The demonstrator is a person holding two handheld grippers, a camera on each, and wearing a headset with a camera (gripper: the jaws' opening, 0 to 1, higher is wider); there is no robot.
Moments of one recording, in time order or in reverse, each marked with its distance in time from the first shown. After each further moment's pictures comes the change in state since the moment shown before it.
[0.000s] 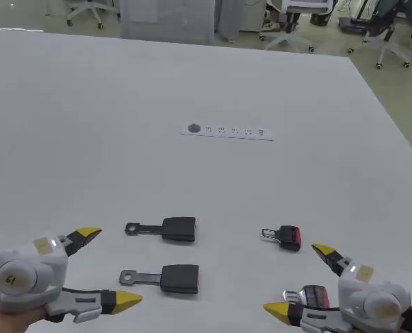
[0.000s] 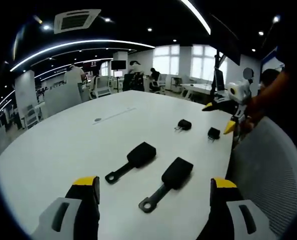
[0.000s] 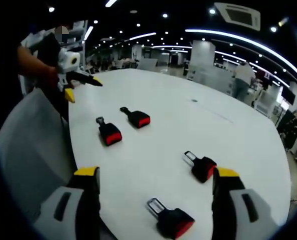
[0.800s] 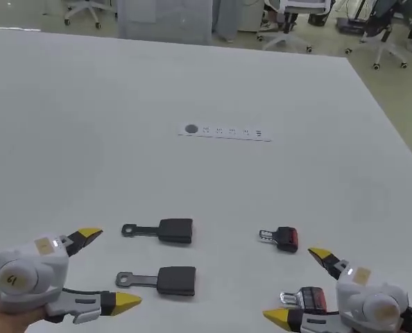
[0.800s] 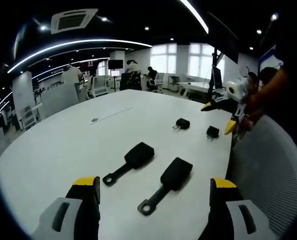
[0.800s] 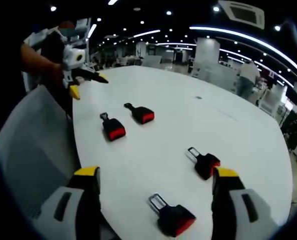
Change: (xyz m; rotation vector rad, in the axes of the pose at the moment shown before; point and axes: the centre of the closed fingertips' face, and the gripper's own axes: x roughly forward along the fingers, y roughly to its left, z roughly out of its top) left arm 0.008 -0.002 0.002 0.015 0.012 -0.021; right arm 0.000 0.004 -0.007 -0.010 0.027 0.044
